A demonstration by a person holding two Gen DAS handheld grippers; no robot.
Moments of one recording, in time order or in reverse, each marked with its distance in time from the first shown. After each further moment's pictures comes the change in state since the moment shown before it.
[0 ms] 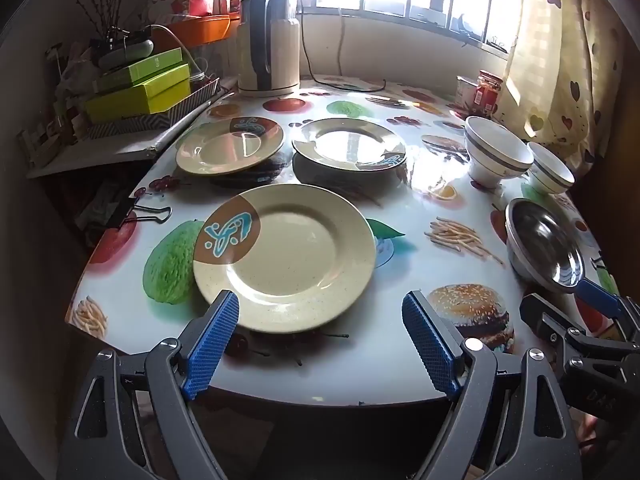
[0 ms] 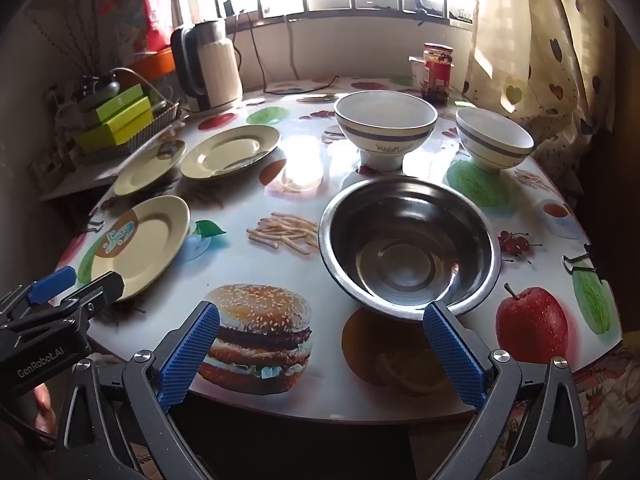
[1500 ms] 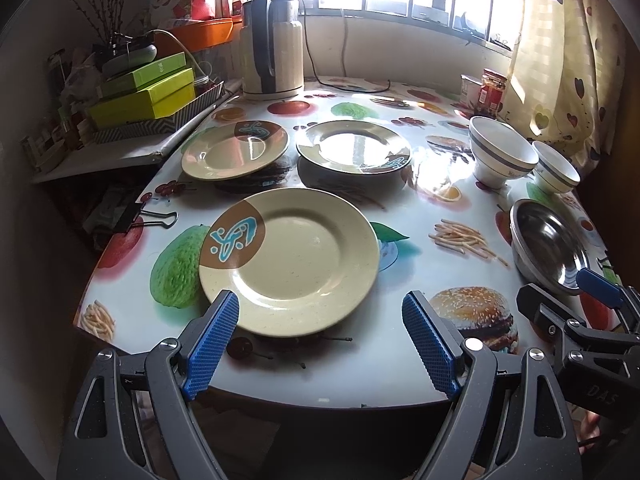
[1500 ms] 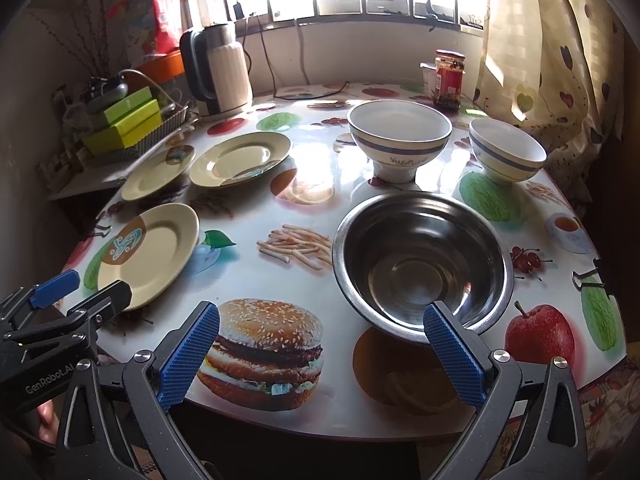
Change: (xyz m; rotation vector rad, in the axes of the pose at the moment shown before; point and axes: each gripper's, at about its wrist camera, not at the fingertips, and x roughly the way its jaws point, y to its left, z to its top) left arm -0.002 -0.004 0.004 0.010 -0.001 0.032; right arm 0.004 0.005 0.010 -0.025 -0.015 0.031
